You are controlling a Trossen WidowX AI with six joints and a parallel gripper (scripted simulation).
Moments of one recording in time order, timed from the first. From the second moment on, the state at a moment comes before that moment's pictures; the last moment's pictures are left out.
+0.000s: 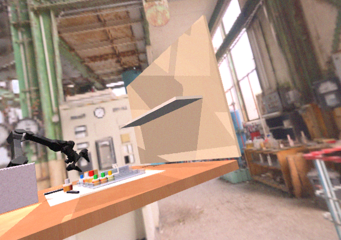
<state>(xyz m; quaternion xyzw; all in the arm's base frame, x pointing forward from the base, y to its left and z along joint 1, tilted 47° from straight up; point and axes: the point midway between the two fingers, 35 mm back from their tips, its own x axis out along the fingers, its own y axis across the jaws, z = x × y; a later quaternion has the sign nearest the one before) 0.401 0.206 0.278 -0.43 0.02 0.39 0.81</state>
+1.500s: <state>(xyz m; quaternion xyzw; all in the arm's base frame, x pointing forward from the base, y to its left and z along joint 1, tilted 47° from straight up) 0.220 -0.037 -0.033 0.31 0.63 0.24 0.67</state>
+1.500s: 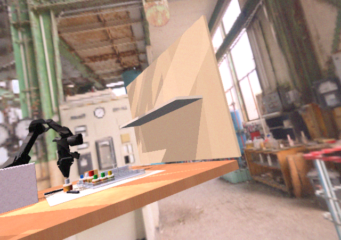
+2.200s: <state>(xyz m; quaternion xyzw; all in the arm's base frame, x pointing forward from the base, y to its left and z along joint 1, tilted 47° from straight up) 0.224 -0.015 -0.056 0.31 0.62 0.24 0.68</state>
